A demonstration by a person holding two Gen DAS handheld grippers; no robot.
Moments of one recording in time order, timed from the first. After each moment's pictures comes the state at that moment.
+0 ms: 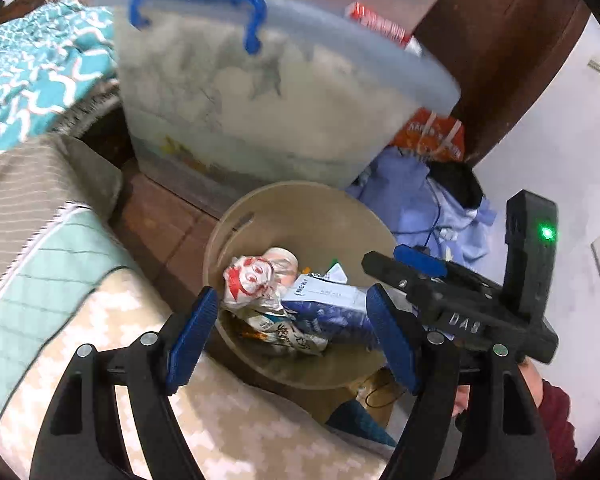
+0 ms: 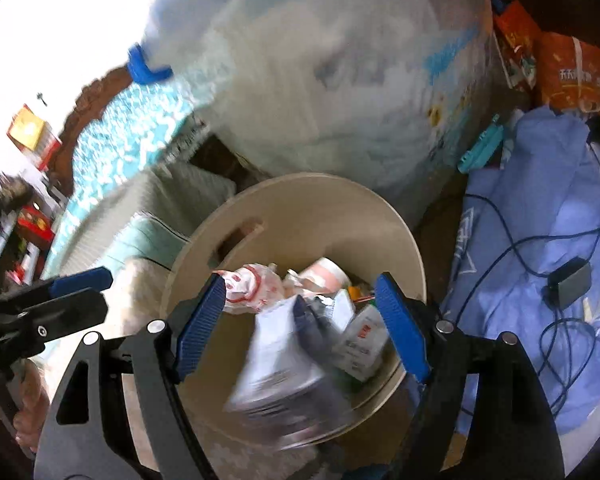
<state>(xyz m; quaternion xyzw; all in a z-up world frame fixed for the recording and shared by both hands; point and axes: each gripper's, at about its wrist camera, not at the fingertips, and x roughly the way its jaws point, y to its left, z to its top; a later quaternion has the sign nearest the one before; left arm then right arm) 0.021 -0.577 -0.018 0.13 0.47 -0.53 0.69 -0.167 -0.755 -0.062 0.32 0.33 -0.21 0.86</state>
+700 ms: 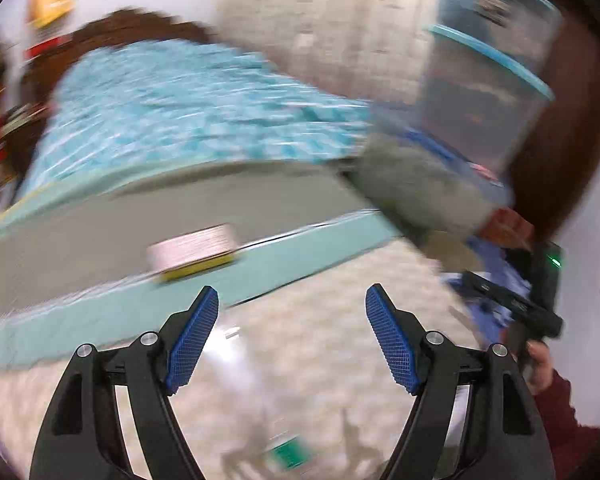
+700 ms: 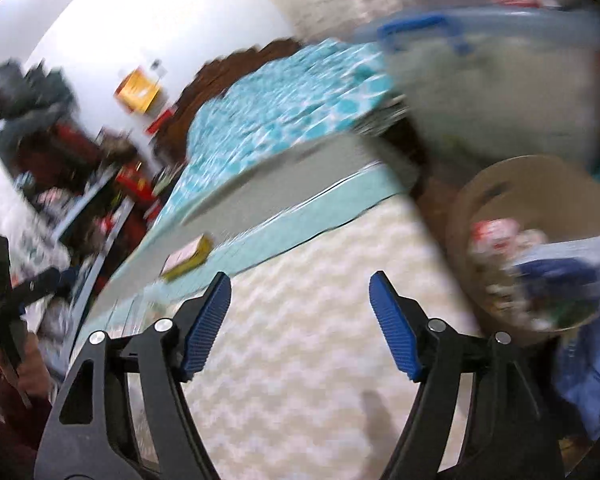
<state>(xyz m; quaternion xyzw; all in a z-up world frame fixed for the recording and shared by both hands) 0.048 -0.144 0.090 0.03 0.40 -0.32 0.86 -0.104 -0.507 -0.022 0.26 0.32 0.00 0.91</state>
